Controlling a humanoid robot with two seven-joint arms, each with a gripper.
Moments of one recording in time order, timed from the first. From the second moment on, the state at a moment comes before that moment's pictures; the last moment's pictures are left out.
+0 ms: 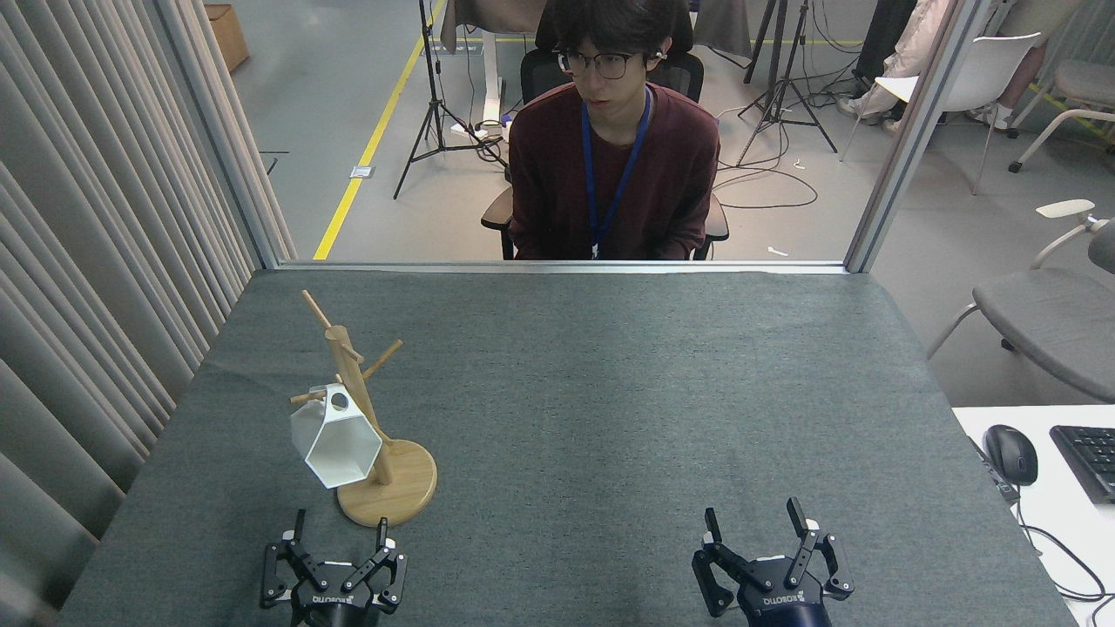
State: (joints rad) left arm -0.02 -0.10 0.08 -1.19 -1.96 0.18 0.37; right arm 0.09 0.01 0.07 -1.45 1.59 -0.02 -0.30
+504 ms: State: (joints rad) left arm 0.21 -0.04 -0.01 -1.57 -1.60 -0.06 0.32; right arm 0.12 -0.08 0.02 -1.48 1.59 -0.01 -0.30
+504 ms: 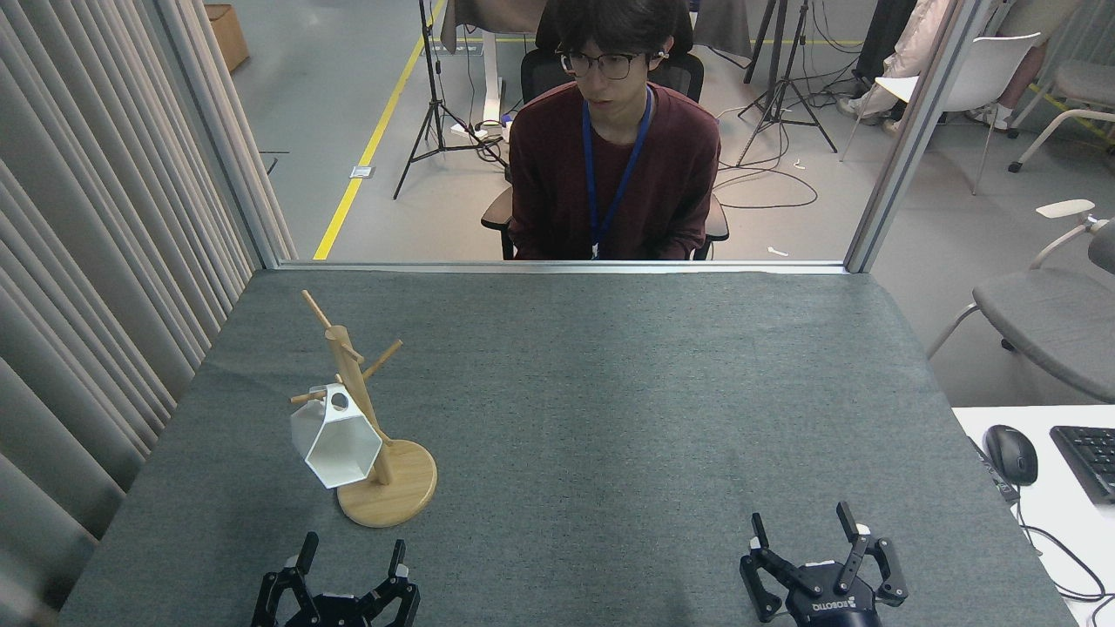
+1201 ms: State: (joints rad) left arm 0.16 -0.06 -0.07 -1.51 -1.58 0.04 0.28; right arm 0.14 -0.08 -0.01 -1.50 1.59 -0.01 -0.30
